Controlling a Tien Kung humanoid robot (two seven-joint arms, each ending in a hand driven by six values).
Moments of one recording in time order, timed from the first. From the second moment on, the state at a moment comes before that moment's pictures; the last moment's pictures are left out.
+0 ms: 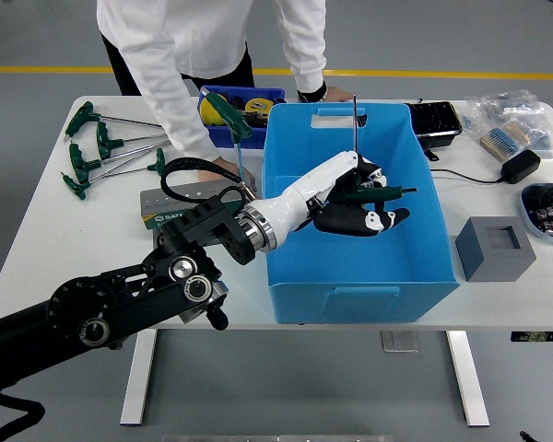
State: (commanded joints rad) left arm -0.78 0.10 -0.48 -1.41 1.13 0.24 0.19; right arm 0.19 -0.19 0.17 0.25 -0.03 -0.29 -0.03
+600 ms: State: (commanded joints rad) left arm -0.97 0.00 -0.29 -0.76 1.61 0.16 0.17; right arm 0.21 -0.19 0.18 0.26 -0.06 -0.29 -0.03
